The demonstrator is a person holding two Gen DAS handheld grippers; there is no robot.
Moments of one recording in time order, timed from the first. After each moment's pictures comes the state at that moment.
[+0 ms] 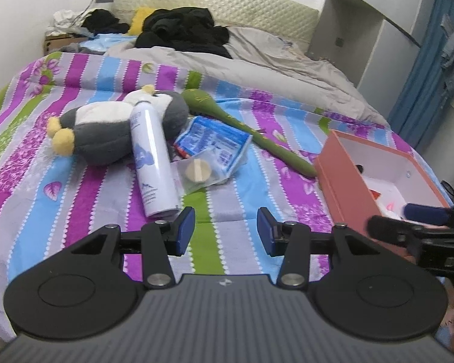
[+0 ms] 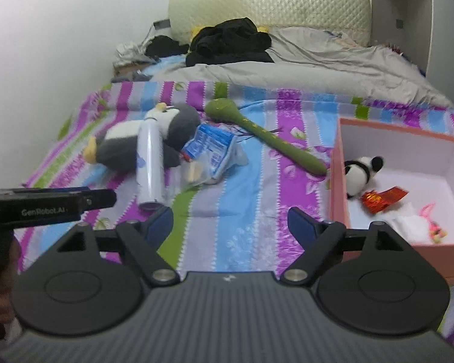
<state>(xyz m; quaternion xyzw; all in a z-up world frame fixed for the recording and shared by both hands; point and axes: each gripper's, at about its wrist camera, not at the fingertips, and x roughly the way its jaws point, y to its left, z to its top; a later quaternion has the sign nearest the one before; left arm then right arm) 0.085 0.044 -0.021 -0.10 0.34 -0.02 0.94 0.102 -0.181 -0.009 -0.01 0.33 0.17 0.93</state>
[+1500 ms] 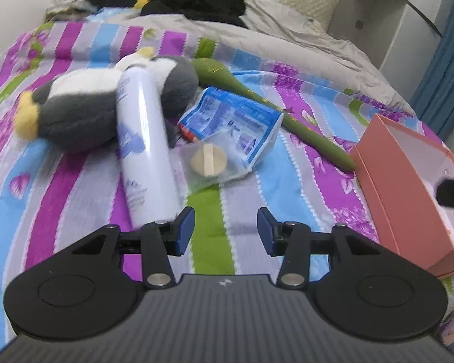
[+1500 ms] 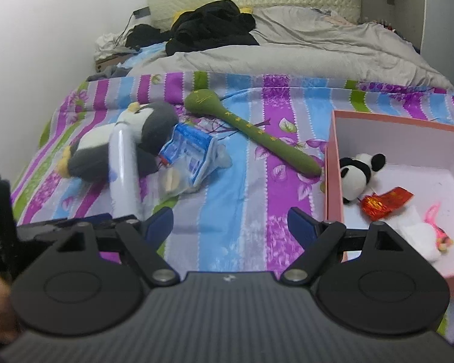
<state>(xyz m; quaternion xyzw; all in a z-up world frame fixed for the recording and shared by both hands) 0.191 0.052 -0.101 -0.10 0.38 0.00 0.92 0.187 -0.189 -0.024 0.02 0.37 0.15 0.92</state>
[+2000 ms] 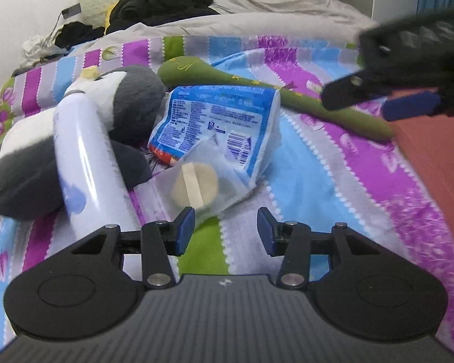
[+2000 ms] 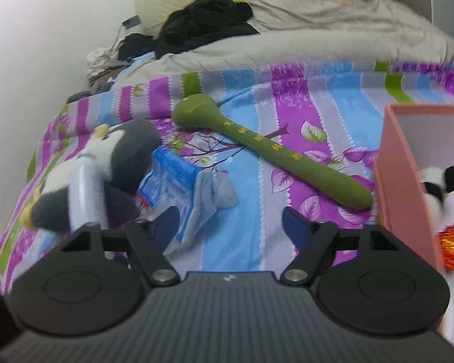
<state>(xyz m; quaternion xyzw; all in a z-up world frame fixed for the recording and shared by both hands) 0.283 0.013 -0.159 0.05 0.38 0.00 0.92 0.321 -0.165 -0.099 0.09 0.37 0.17 0.91</state>
